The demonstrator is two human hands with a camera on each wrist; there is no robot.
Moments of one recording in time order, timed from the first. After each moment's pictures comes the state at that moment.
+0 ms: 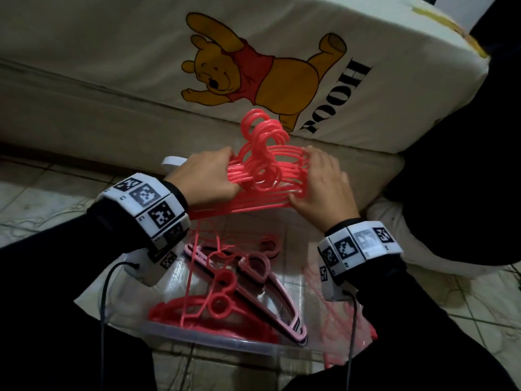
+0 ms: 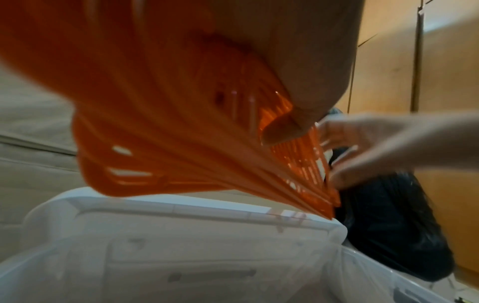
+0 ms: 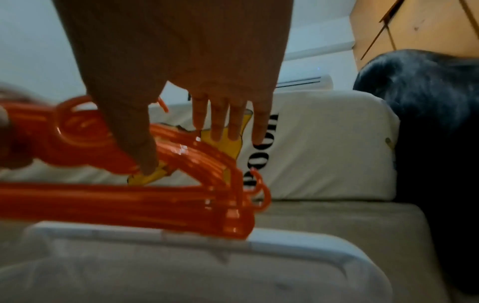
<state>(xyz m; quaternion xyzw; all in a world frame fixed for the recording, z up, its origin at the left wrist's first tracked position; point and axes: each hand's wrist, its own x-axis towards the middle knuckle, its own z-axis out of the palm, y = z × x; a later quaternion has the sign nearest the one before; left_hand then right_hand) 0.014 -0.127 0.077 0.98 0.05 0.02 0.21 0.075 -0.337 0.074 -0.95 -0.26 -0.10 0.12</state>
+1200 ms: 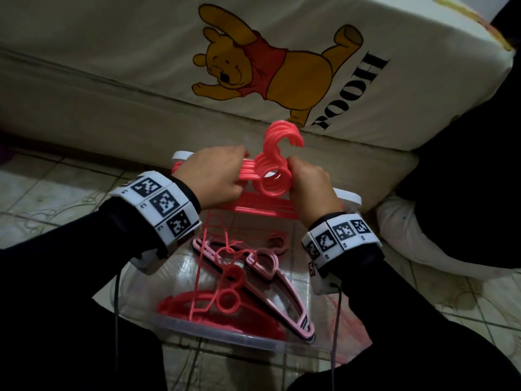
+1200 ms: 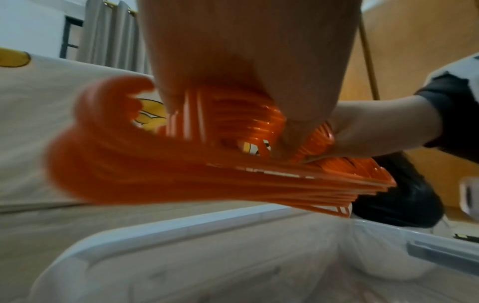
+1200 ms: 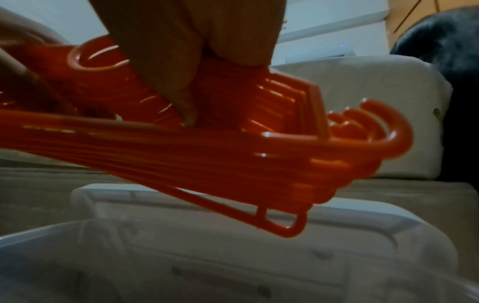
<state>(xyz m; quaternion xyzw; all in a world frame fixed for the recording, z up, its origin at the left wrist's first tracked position) 0.012 -0.125 0.072 0.99 -0.02 0.06 0.08 0.077 -0.301 0.055 -0.93 -0.31 -0.07 0.17</state>
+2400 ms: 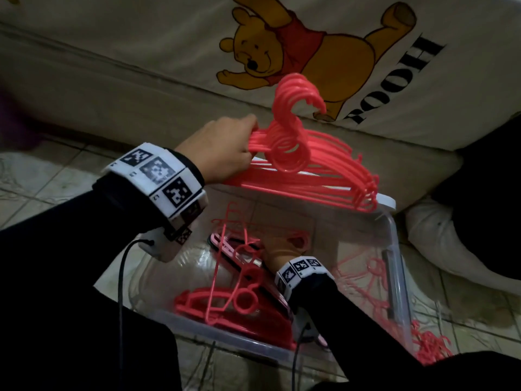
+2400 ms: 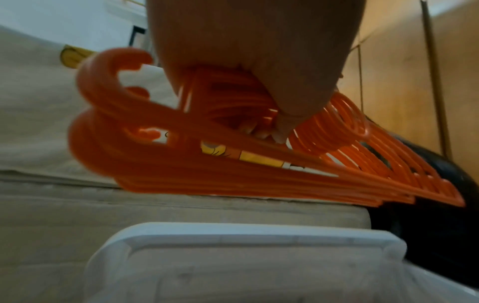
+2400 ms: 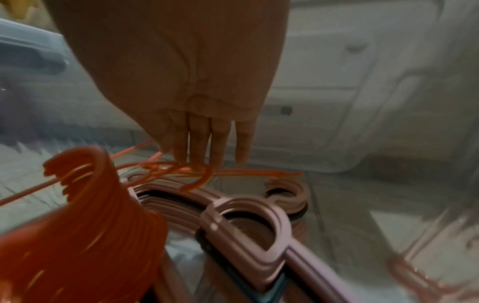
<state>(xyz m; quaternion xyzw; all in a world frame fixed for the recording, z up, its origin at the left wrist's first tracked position) 0.023 -0.090 0.085 0.98 0.03 0.06 0.19 0.053 -0.262 -0.117 -0.92 -0.25 0.31 0.04</state>
